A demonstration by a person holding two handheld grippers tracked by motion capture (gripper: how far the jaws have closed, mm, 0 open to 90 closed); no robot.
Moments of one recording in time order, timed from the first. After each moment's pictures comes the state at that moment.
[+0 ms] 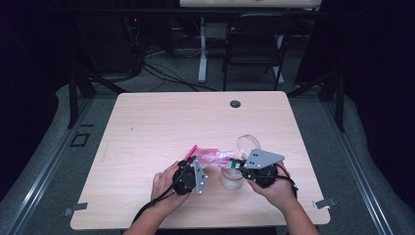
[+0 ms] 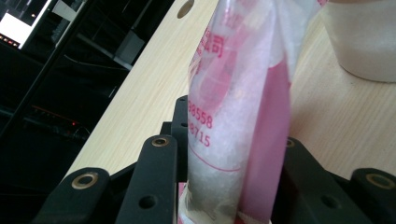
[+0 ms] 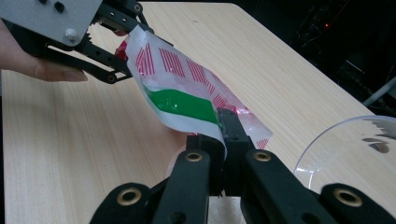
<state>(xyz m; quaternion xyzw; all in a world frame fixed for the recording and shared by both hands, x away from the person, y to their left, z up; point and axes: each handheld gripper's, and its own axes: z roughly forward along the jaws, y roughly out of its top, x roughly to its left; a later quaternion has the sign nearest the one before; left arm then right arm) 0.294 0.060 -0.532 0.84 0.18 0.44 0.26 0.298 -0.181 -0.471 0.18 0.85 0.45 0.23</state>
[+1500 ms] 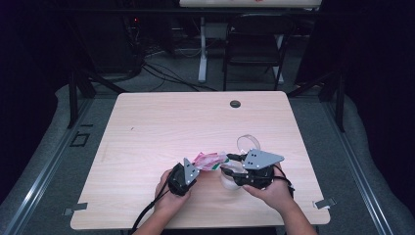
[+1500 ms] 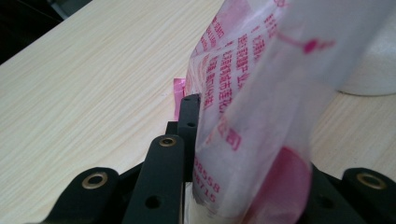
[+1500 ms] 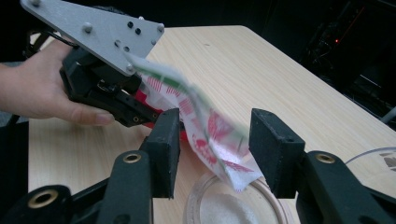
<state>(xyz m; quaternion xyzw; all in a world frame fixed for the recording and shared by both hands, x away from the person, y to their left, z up) 0.309 0.078 -0.558 0.84 0.30 0.29 0.34 0.296 -0.172 -0.468 0.17 0.83 0.49 0.21</state>
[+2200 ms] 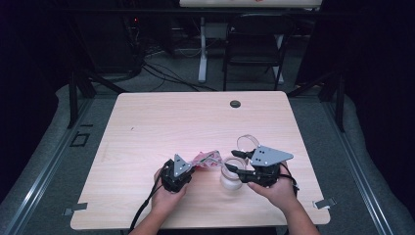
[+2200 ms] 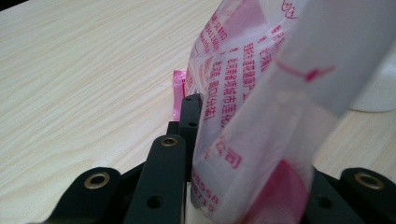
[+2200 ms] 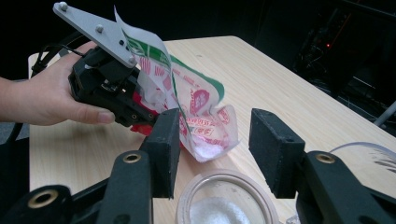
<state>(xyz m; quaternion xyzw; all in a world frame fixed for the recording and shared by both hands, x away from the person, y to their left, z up) 0.321 0.100 -0.561 0.82 0.35 0.23 0.39 0.296 -0.184 -0.461 0.19 0.81 0.51 0.21</state>
